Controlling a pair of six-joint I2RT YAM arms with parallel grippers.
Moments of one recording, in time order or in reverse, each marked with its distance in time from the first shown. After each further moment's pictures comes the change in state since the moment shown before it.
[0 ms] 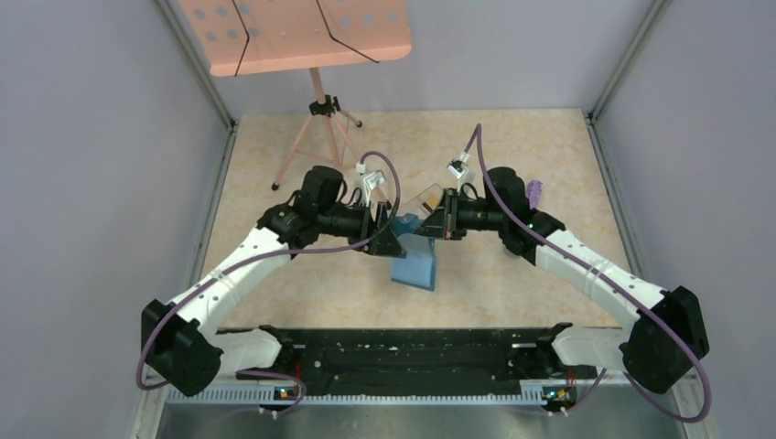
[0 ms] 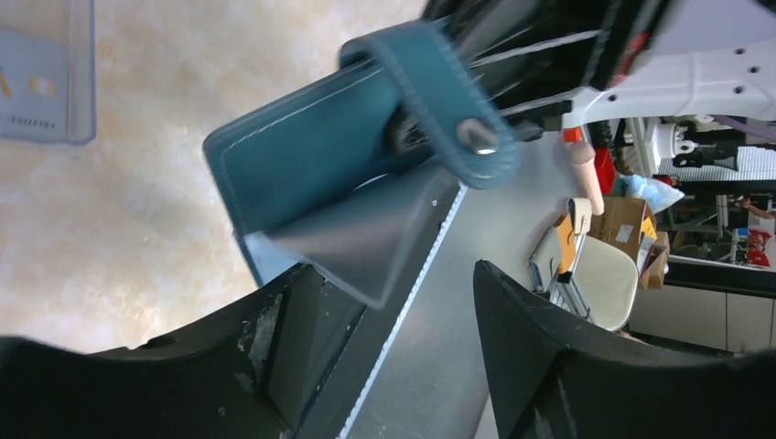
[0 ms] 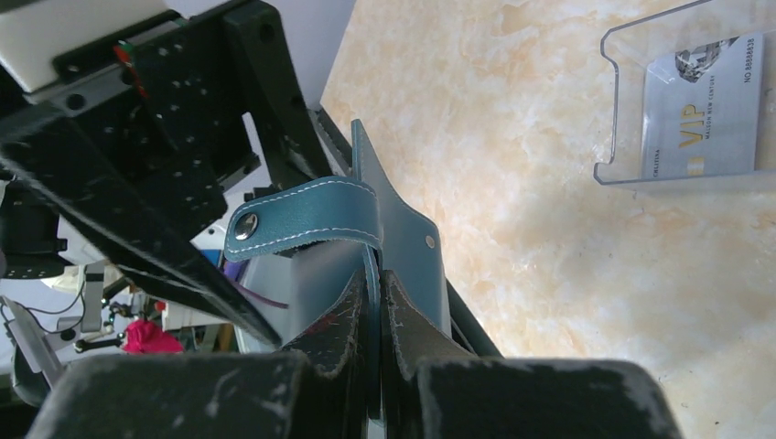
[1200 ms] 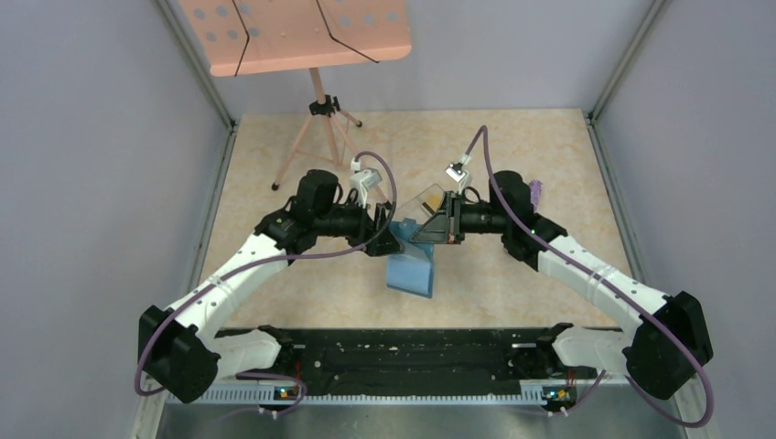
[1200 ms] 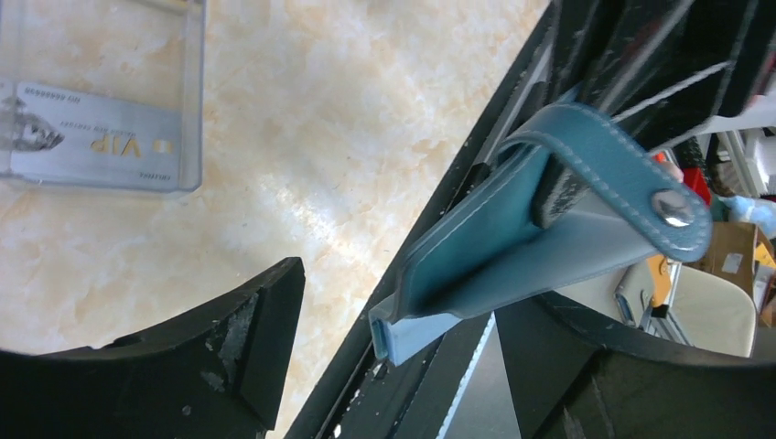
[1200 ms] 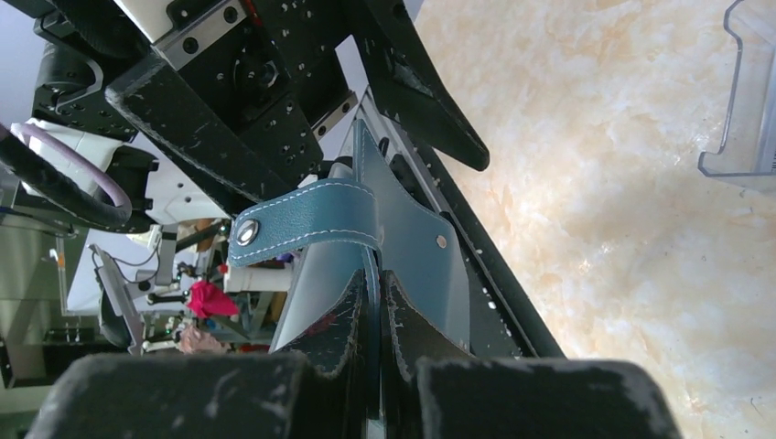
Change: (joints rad) left arm 0.014 -0.056 -0.077 0.130 -0.118 0.107; right arm -0.001 -0.034 -0.057 0.127 -0.131 0.117
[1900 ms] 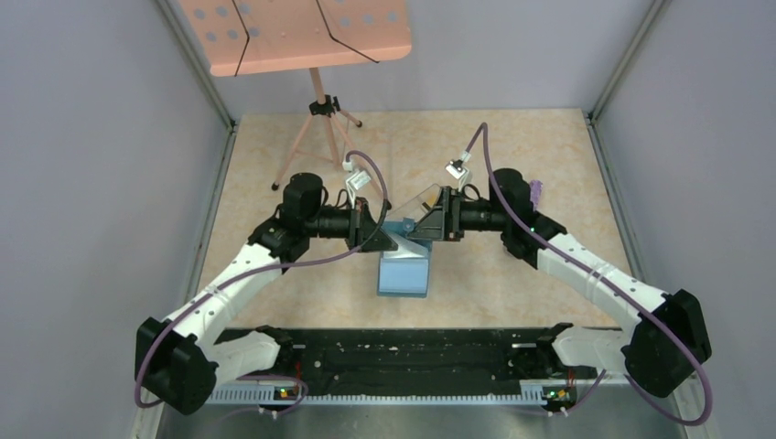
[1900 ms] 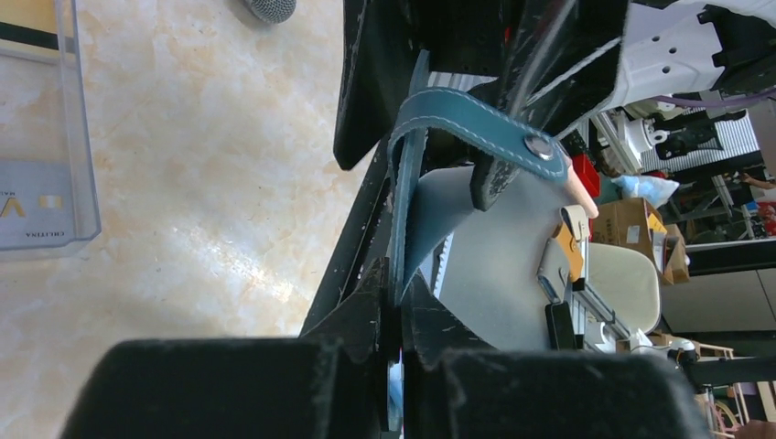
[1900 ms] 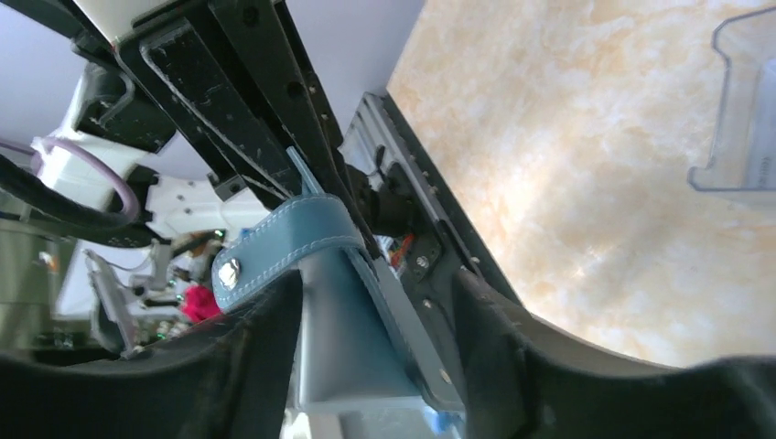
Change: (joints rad) left arm 0.067 -0.063 -0.111 0.269 0.285 -0.141; right arm -0.005 0.012 0.008 0.026 -0.005 0.004
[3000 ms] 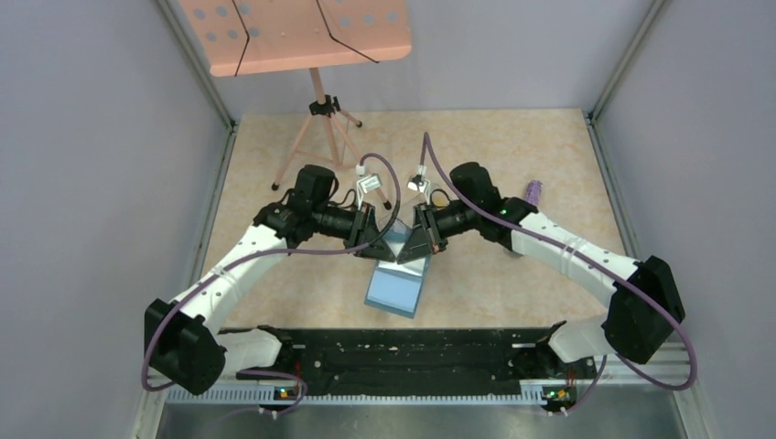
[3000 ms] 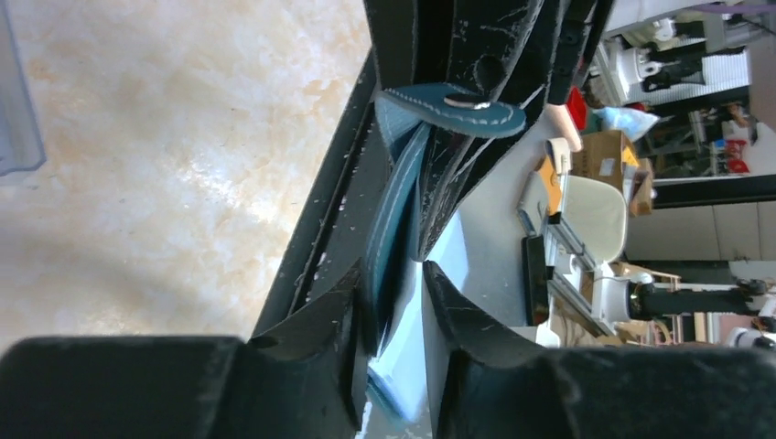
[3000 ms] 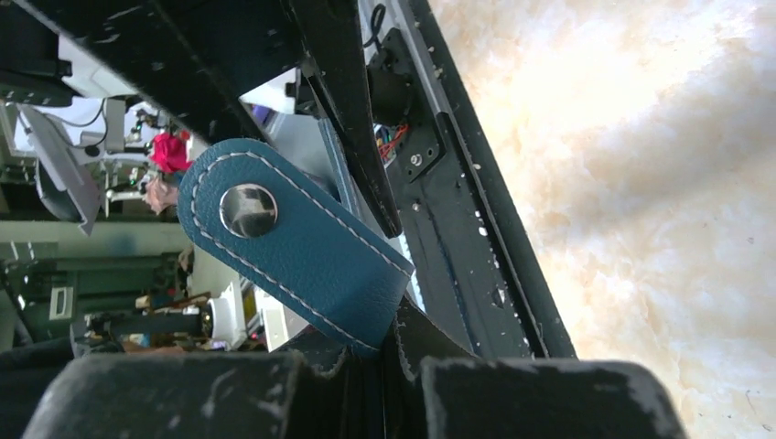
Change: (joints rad) left arm 0.006 0.114 0.154 -0.381 0.102 0.215; right arm 0.113 0.196 0.211 -0.340 -0.155 -0.323
